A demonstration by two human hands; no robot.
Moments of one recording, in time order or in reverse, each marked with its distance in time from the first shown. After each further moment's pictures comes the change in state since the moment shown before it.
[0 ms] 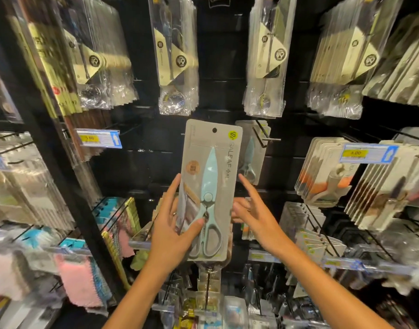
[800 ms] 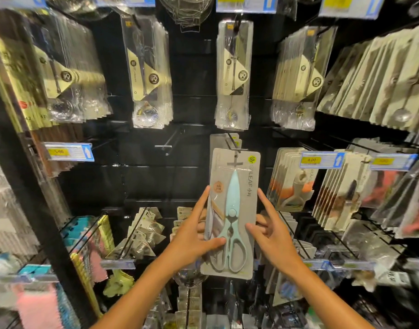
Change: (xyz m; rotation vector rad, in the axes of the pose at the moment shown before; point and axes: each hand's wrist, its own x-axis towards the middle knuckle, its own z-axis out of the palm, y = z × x) left_hand 0.022 -0.008 0.065 -0.001 -0.508 -0.115; right_hand -0.054 0.008 -0.055 -0.128 0.275 0.000
